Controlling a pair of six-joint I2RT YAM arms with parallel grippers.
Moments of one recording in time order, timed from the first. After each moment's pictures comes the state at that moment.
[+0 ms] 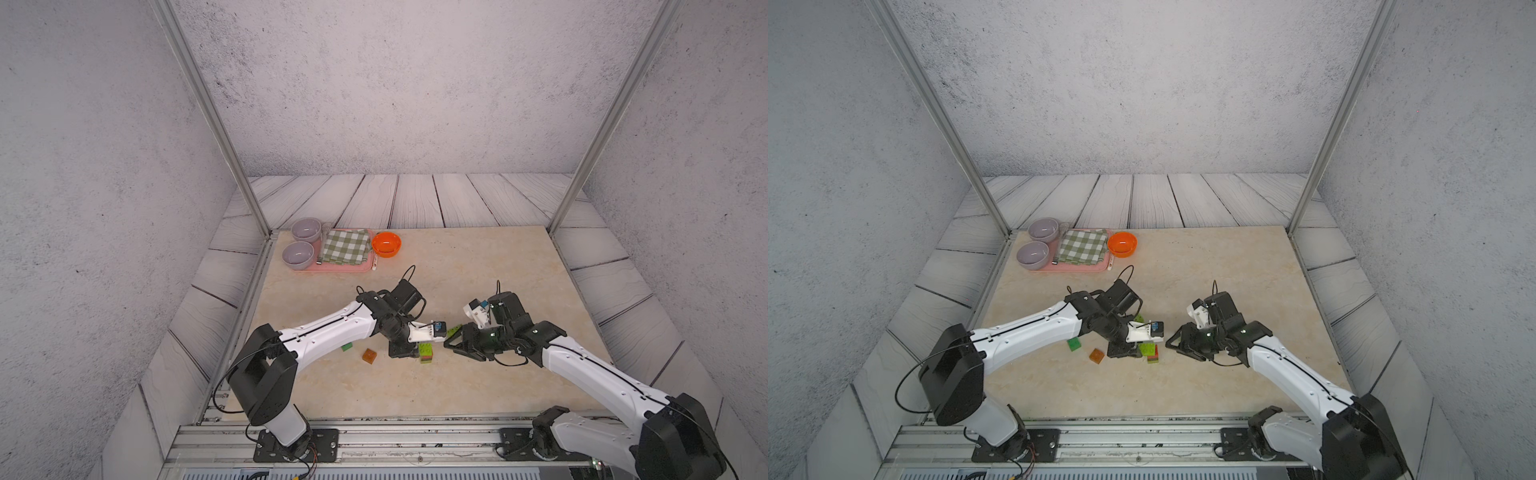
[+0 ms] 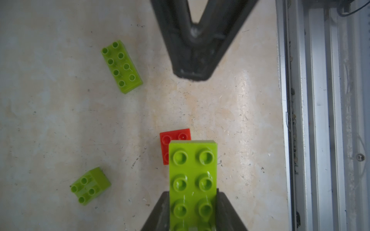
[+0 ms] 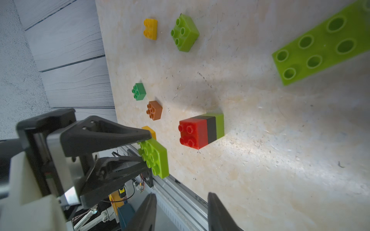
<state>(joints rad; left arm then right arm) -0.85 1.63 1.18 -0.76 0.34 0.71 0.48 1.14 0.67 -0.48 -0.66 0.77</state>
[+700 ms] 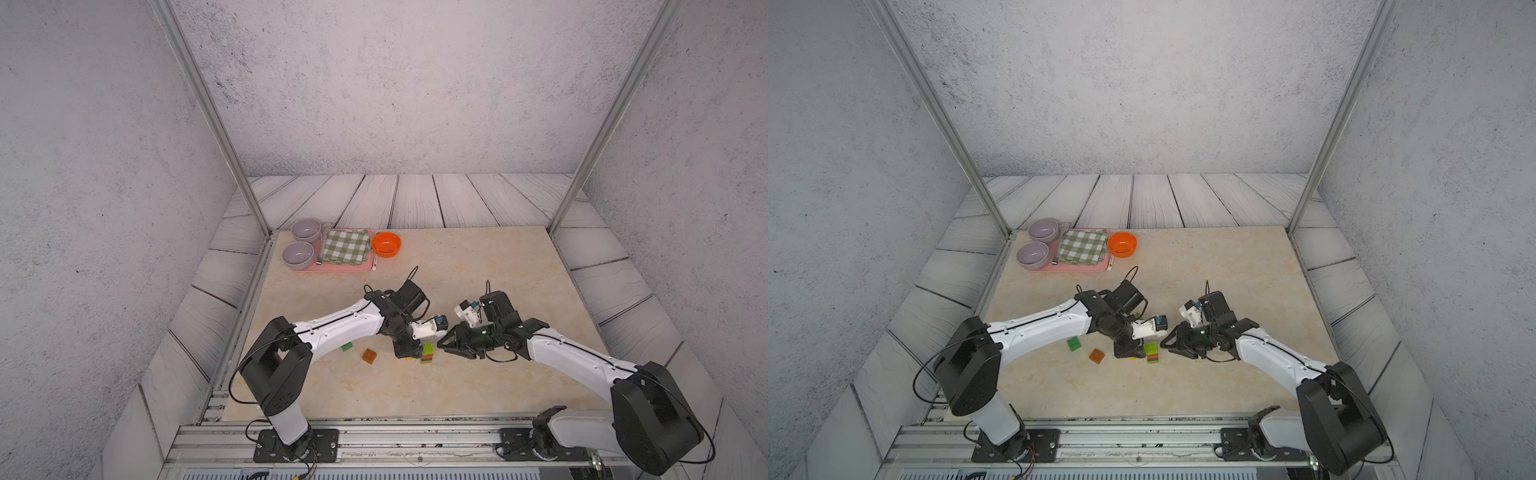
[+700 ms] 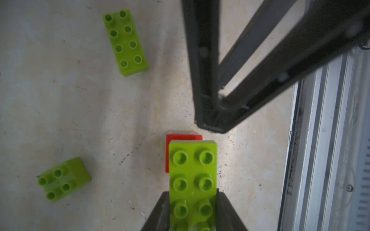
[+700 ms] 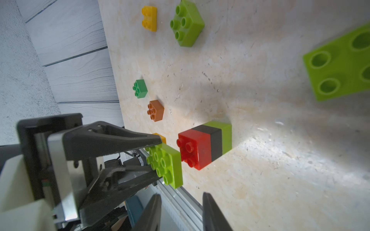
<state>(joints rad) -0.85 1.69 1.20 -0.74 0.33 0.52 0.47 1.30 0.65 -0.31 -0.76 0.78</state>
